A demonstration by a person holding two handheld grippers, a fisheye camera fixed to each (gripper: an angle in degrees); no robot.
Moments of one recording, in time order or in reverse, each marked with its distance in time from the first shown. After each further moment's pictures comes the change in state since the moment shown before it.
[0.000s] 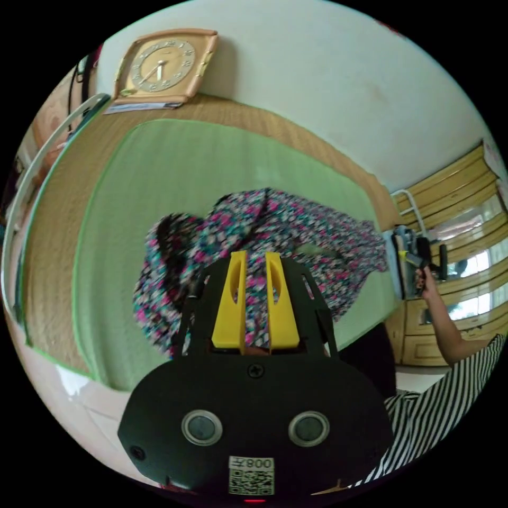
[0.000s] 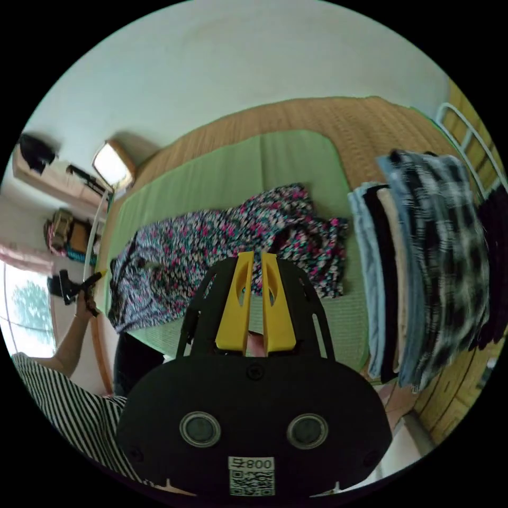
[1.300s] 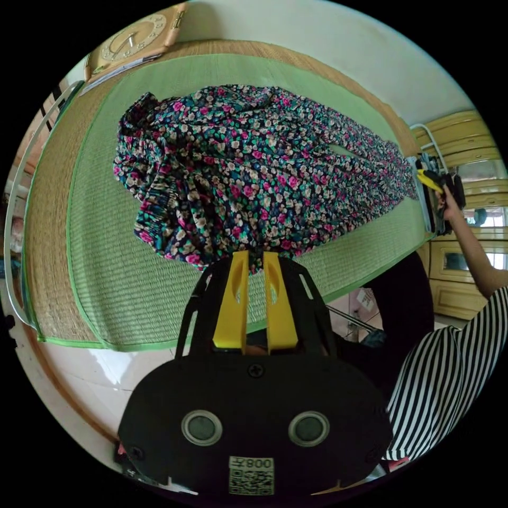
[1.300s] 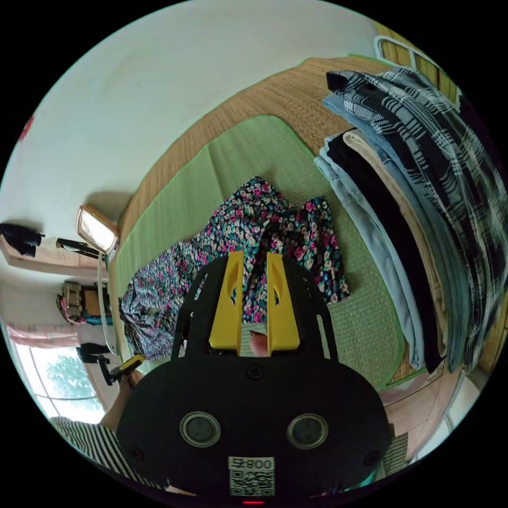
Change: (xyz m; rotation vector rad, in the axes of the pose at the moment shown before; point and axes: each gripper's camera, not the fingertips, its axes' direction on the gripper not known) left arm 0.068 0.053 -0.027 -0.306 -0.047 0.172; right arm 0.053 0.049 -0.045 0.079 -0.124 0.407
